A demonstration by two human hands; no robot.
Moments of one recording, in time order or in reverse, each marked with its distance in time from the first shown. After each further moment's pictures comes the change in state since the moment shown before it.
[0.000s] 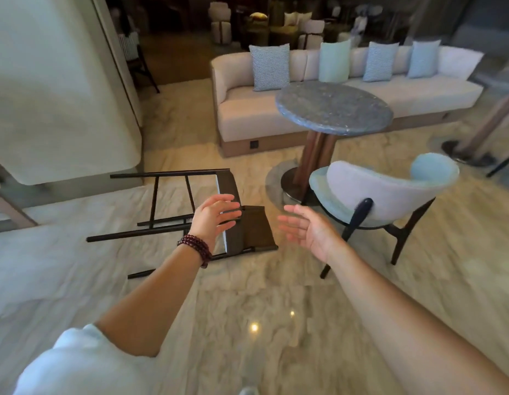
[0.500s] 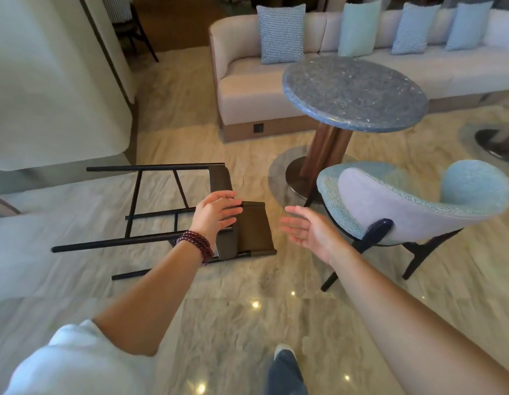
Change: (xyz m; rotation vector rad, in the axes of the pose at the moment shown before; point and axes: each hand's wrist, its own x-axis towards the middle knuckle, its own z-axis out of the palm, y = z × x) left_hand 0.192 -0.008 0.065 0.035 0.067 -0.070; right_hand 0.203 -0.042 -0.063 -0.082 -0.036 0.115
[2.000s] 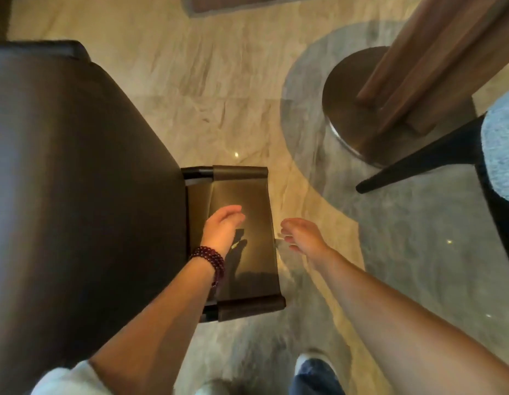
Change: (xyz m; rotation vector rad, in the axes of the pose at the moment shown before) left_hand 0.657 -0.467 0.053 0.299 0.235 -0.398; right_hand 0.749 0.330 -0.160 -0.289 0.149 0.454
